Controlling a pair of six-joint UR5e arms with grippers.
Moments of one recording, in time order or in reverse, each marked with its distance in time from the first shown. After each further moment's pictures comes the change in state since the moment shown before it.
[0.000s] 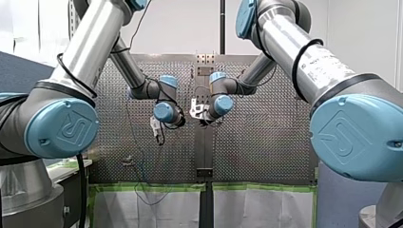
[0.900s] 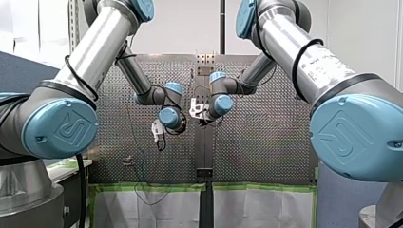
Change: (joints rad) left arm -0.021 -0.080 0.064 -0.047 -0.094 0.020; right arm 0.002 -0.001 0.000 0.000 -0.006 -0.001
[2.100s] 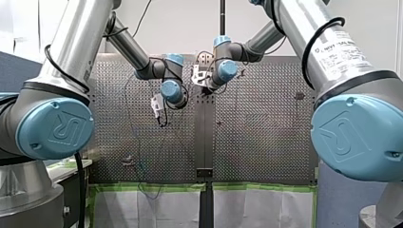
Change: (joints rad) left arm -0.053 0.243 -0.001 -0.134 -0.090 -0.018; right arm -0.004 -0.241 0.010 0.139 0.000 0.030
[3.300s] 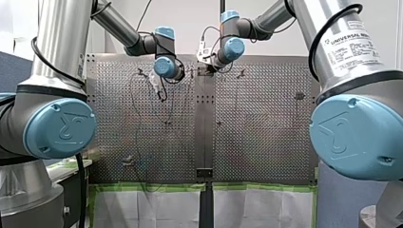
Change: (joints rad) left arm 0.044 0.159 0.045 0.017 0.106 -0.004; right arm -0.023 -0.135 0.010 0.001 -0.006 0.009
